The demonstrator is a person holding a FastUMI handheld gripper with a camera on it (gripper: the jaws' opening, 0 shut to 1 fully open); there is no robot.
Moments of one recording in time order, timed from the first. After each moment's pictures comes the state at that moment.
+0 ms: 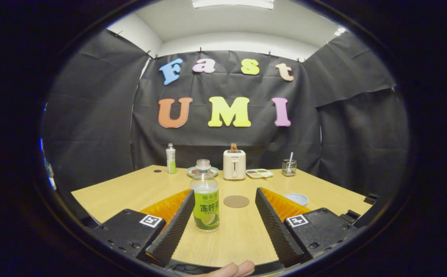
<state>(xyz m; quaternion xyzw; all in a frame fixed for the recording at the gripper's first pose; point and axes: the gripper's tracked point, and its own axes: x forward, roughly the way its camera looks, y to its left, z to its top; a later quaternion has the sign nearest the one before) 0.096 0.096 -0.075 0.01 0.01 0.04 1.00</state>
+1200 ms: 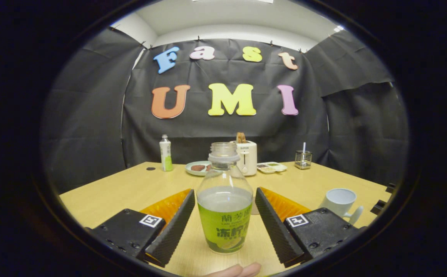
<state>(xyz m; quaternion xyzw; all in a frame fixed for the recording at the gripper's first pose) 0.216 0.147 -0.097 0.02 0.04 0.03 1.00</state>
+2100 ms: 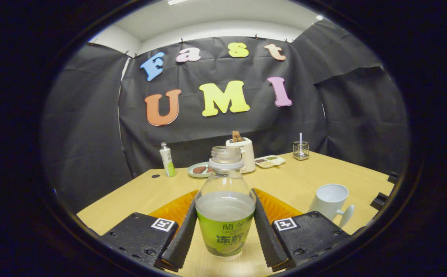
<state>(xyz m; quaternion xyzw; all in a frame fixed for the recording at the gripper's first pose) 0.185 0.120 -0.074 0.11 0.07 0.04 0.99</state>
